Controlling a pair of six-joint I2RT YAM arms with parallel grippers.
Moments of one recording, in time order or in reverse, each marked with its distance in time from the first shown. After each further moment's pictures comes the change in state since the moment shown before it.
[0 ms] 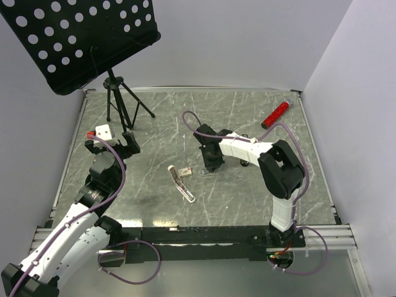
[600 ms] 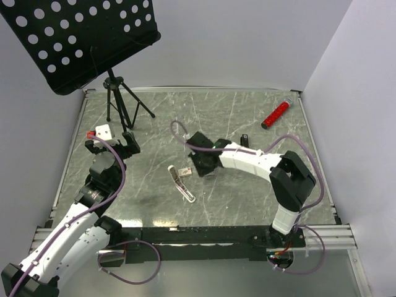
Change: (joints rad) left arm 0.000 0.000 0.000 0.000 0.001 0.000; right arm 0.142 -0.158 -0.072 0.076 -0.036 -0.116
